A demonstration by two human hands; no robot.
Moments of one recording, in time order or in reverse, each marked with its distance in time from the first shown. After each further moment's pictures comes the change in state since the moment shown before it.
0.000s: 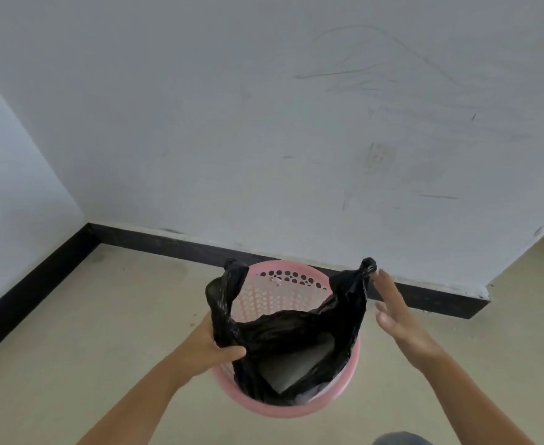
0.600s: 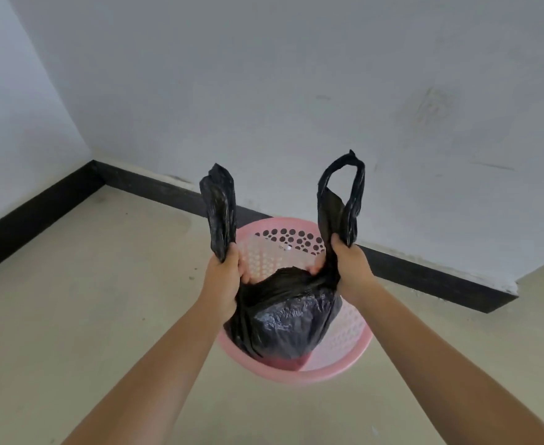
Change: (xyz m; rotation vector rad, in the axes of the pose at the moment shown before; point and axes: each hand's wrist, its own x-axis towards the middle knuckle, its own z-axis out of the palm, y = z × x) left_hand 0.053 -0.013 0.037 -0.499 0.652 -0.057; right_hand 0.075 0.017 0.087 0.189 0.069 0.133
